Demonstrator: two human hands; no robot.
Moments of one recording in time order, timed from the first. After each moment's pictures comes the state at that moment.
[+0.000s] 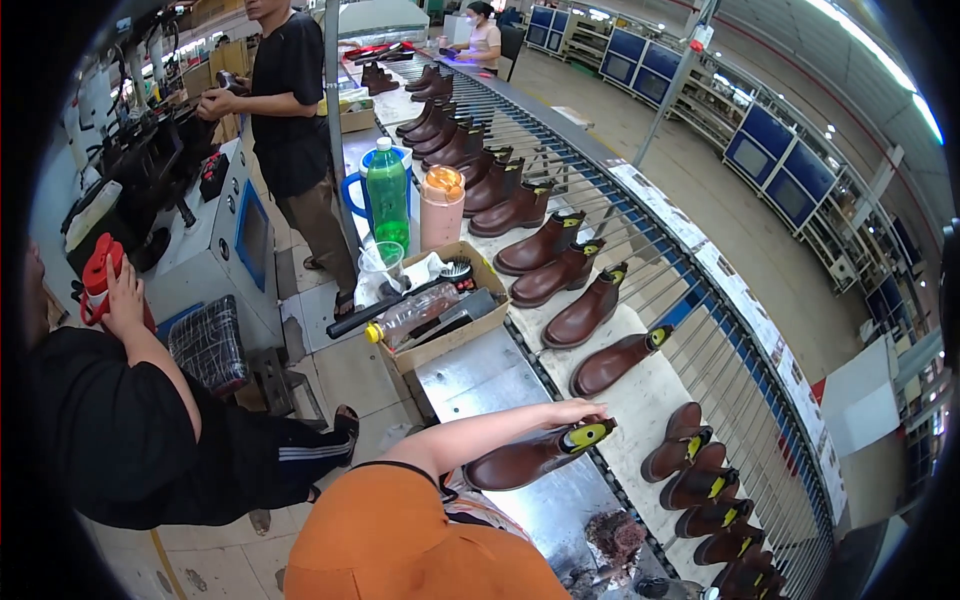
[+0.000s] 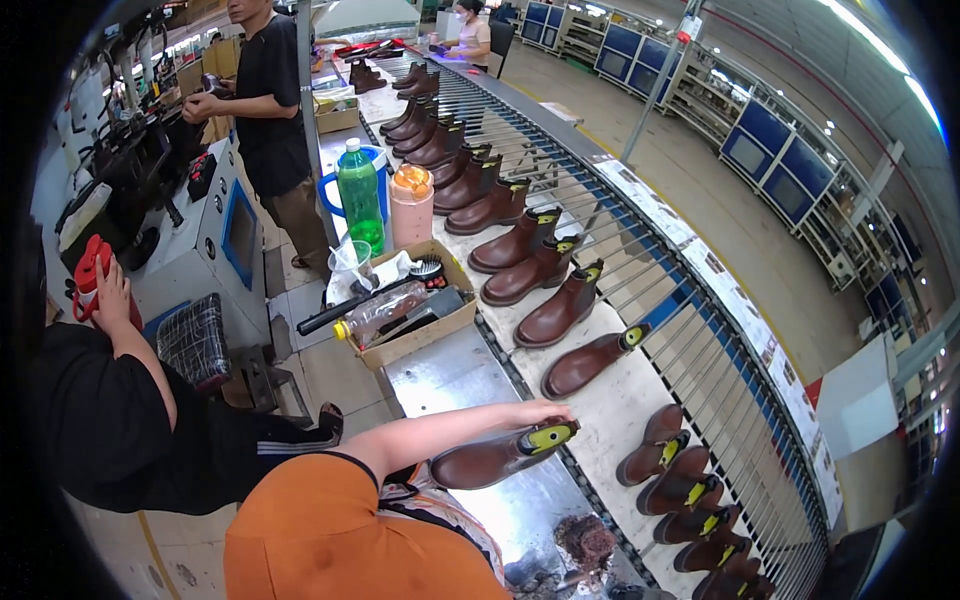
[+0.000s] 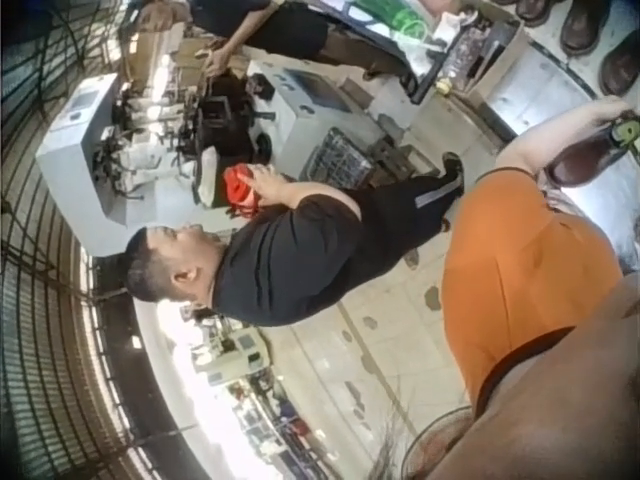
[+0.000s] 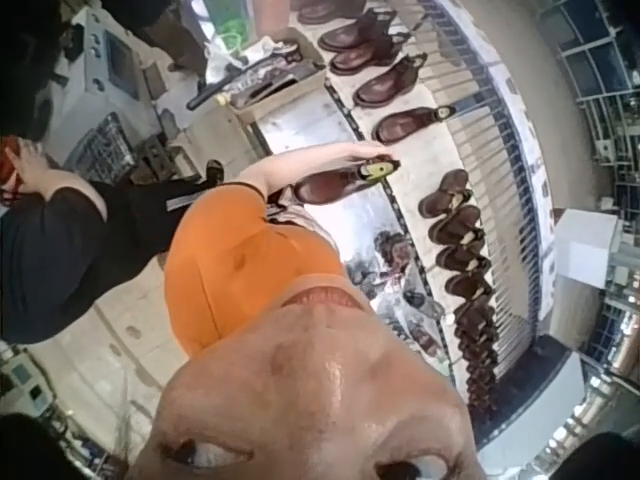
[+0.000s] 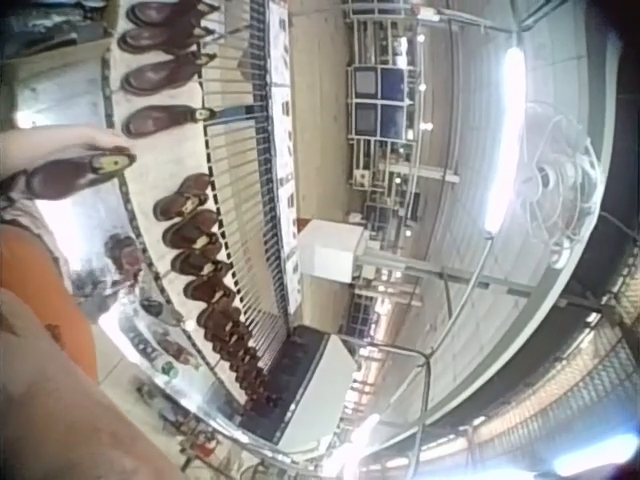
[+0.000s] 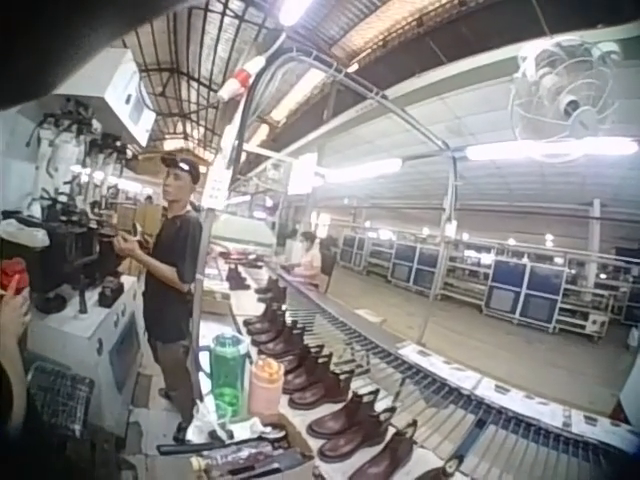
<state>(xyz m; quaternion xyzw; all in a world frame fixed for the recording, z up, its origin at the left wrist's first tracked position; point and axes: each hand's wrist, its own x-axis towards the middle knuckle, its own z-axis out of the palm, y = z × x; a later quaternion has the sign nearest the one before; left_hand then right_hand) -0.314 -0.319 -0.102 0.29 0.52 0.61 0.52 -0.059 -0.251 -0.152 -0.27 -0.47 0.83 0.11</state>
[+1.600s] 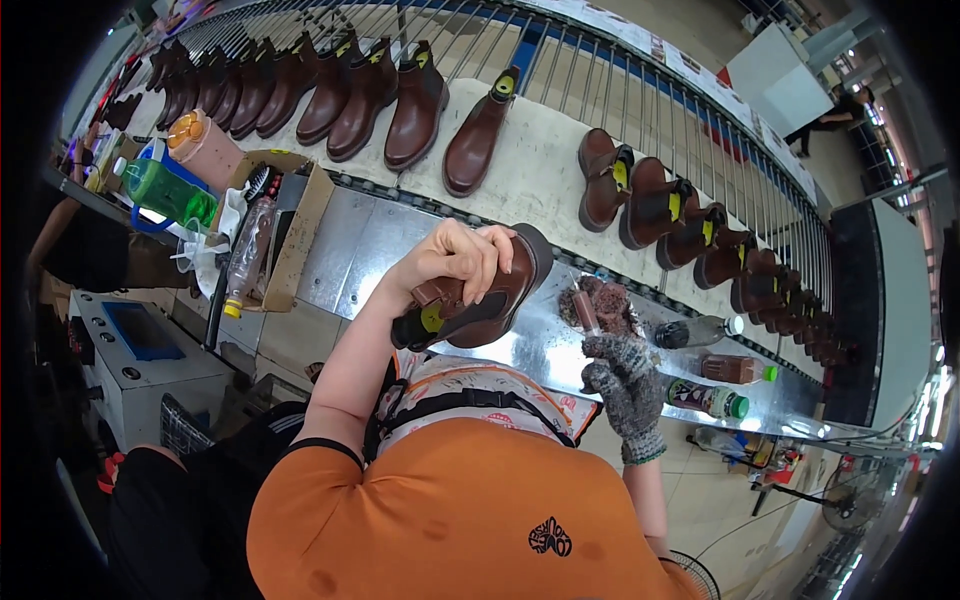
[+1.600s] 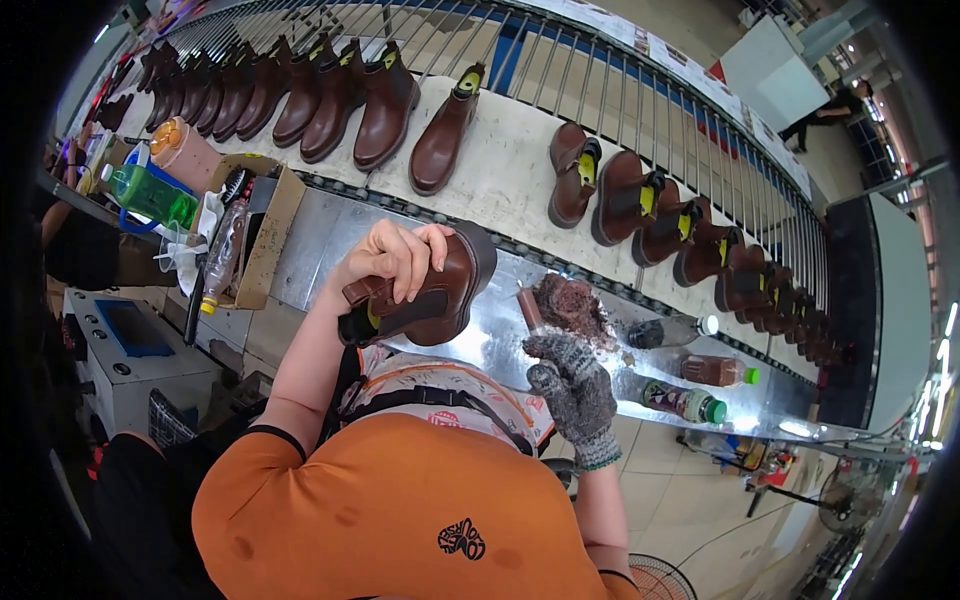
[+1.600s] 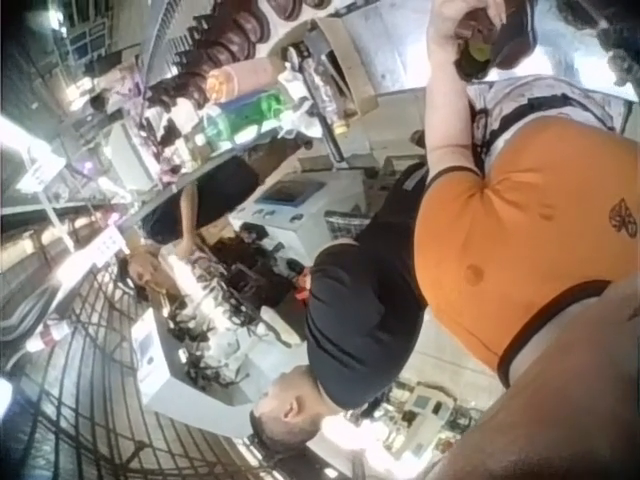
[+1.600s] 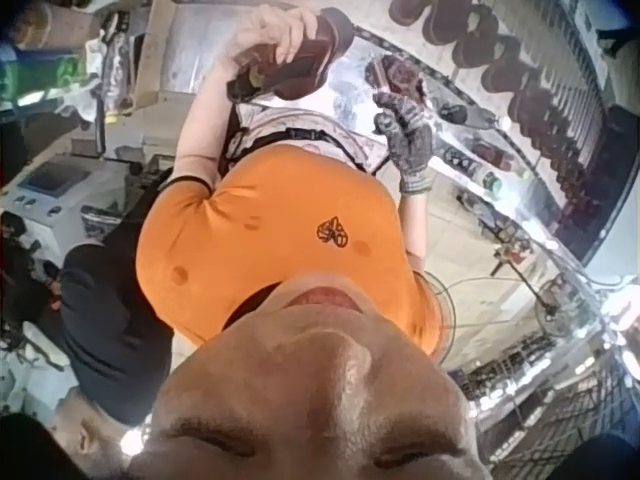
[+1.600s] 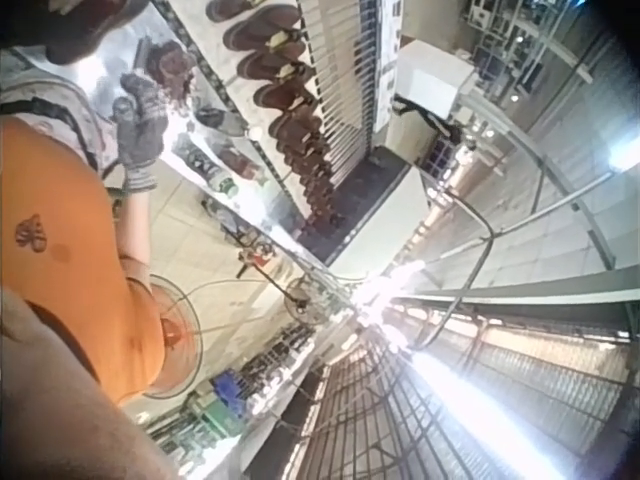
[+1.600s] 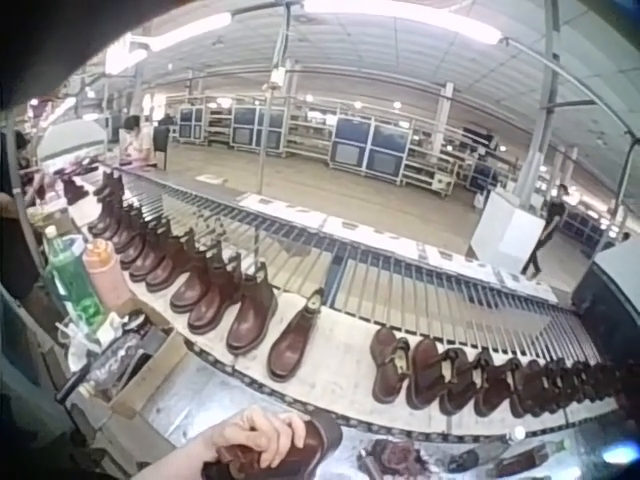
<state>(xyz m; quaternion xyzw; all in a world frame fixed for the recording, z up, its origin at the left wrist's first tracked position) -0.267 -0.366 0.010 0.55 0.26 0.63 0.48 0.043 -0.301 0.032 -0.35 -0.75 0.54 0.17</state>
